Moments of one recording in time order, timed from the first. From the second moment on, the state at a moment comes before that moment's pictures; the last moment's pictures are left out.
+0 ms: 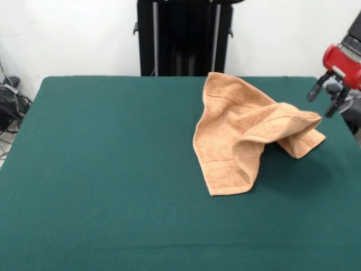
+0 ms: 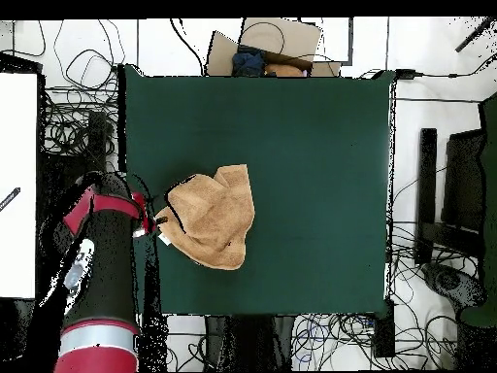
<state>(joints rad) 0.37 -0.55 -0.06 1.42 -0.51 0.80 3.68</state>
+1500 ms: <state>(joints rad) 0.27 -0.58 -0.06 1.43 -0.51 0.80 3.66</state>
